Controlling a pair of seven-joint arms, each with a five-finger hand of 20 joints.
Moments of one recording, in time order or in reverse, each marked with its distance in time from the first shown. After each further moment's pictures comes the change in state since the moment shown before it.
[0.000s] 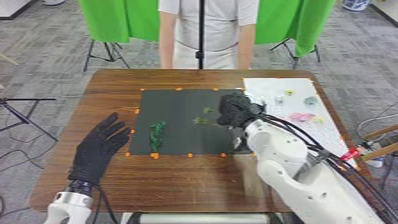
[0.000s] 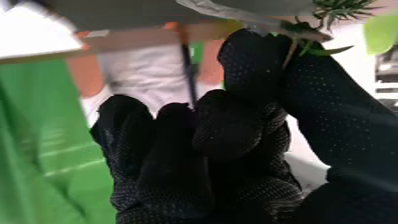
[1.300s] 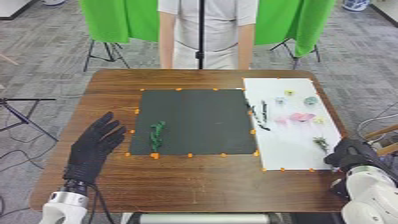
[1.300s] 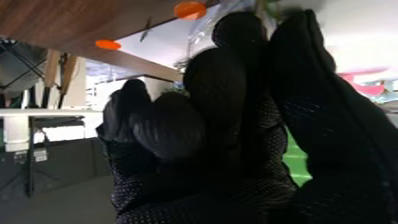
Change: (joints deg) left arm 0.1 -0.1 -1.6 0.2 -0.3 -0.2 -0.1; right arm -43.5 6.4 44.3 -10.1 5.6 4.9 17.5
